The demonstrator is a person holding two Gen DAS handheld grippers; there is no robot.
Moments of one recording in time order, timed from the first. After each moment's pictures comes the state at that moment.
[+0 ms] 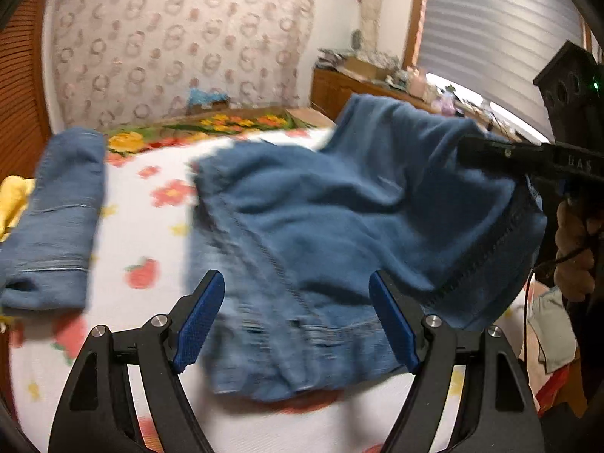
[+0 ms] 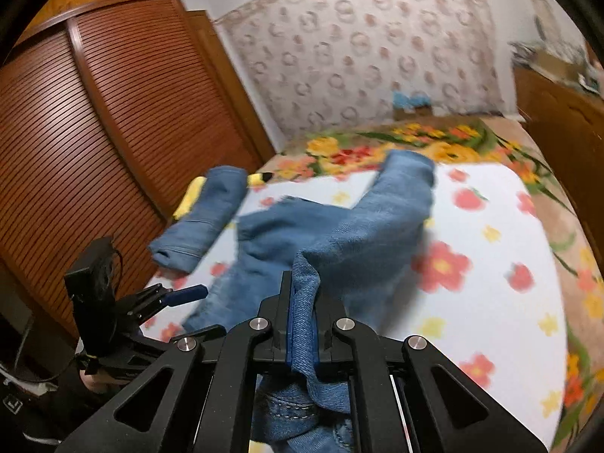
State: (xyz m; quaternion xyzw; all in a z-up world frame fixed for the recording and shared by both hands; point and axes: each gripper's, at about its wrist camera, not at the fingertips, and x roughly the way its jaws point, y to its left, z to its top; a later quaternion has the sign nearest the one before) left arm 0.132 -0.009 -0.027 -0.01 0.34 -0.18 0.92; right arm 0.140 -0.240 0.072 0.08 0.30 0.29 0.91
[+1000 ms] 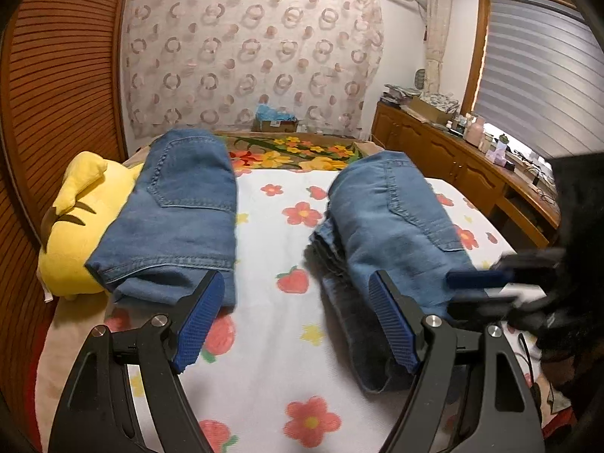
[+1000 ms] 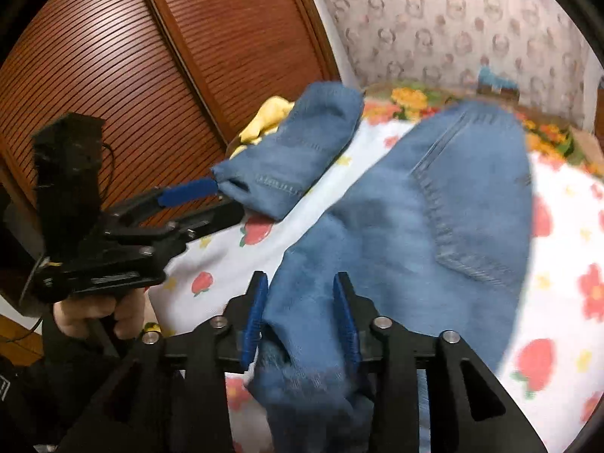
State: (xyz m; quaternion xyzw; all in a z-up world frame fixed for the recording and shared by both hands) left arm 0.127 0.096 -0.017 -0.06 0.31 -0.09 0.94; right arm 0.183 -0.101 0.043 -0.03 0.36 0.38 0.85
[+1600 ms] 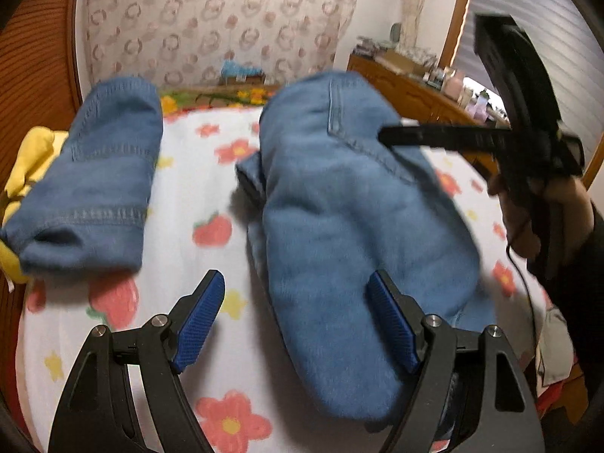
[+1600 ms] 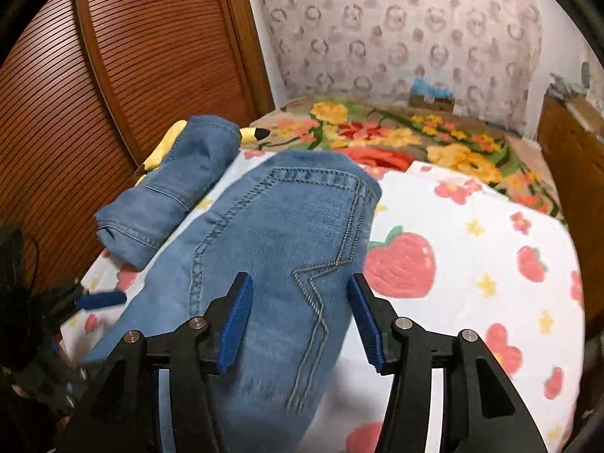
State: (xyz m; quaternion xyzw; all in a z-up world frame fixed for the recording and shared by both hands) left arm 0.146 0.034 -0.066 -0.04 0.40 -0.14 0.91; right arm 0.271 -0.135 0.048 -0.05 0.36 0.27 0.89
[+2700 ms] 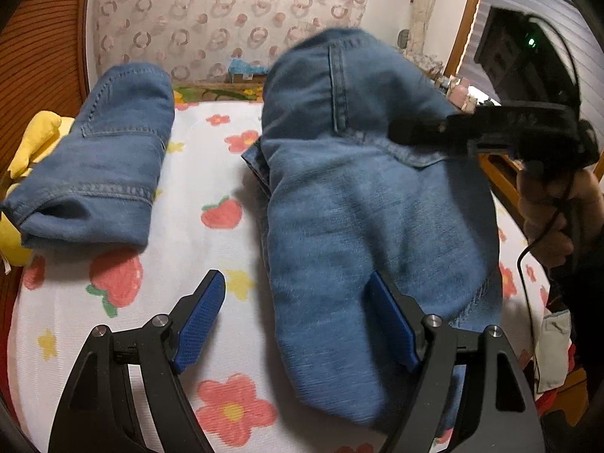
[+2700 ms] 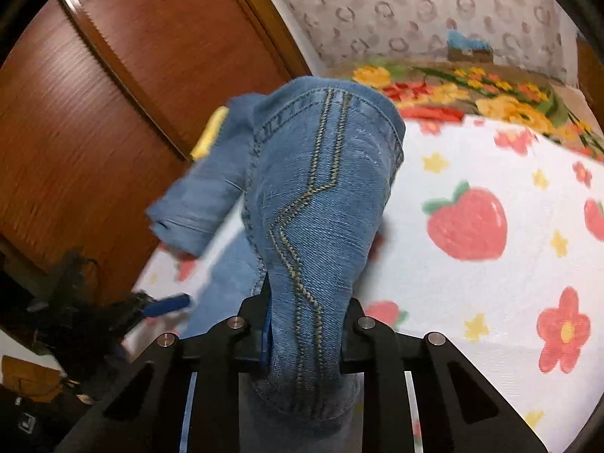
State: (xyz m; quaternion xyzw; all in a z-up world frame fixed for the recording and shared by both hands) left arm 0.133 0.045 -0.061 -0.06 0.39 -0.14 0.91; right arm 0.310 -0.133 0.056 0.04 0.41 0.37 0.83
